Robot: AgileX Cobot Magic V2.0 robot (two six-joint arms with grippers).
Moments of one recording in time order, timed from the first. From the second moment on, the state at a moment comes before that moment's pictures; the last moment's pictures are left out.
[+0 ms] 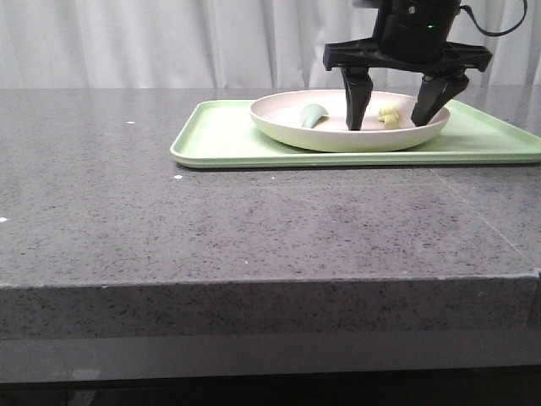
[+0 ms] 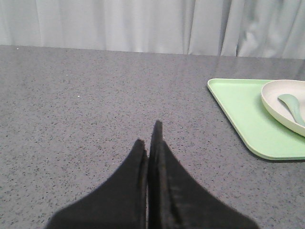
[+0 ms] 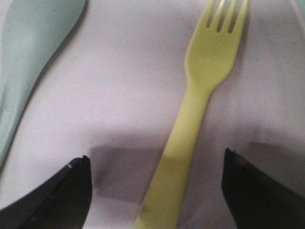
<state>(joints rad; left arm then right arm) -0.17 0.38 -0.43 0.15 0.32 -0.23 0.30 1.98 -1.74 -0.03 0.95 0.27</state>
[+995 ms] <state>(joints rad) -0.17 0.38 -0.43 0.15 0.32 -0.23 0.30 1.99 -1.74 -0.03 0.95 0.28</state>
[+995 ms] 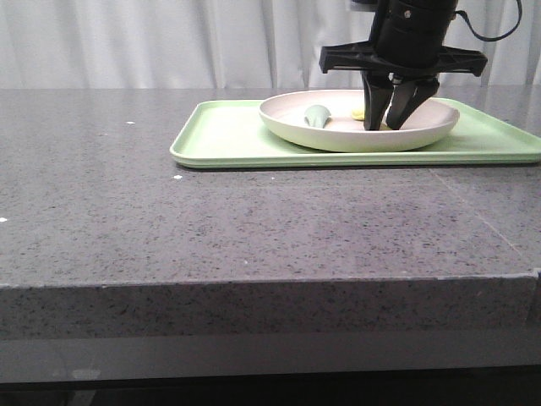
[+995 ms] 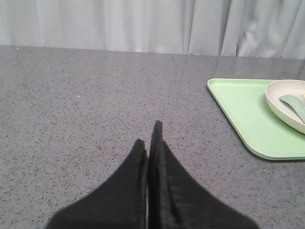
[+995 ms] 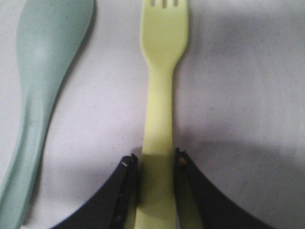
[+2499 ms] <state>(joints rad) -0.17 0.38 -0.43 0.15 0.32 -0.23 0.09 1.93 -1.86 -0.04 1.10 0.21</state>
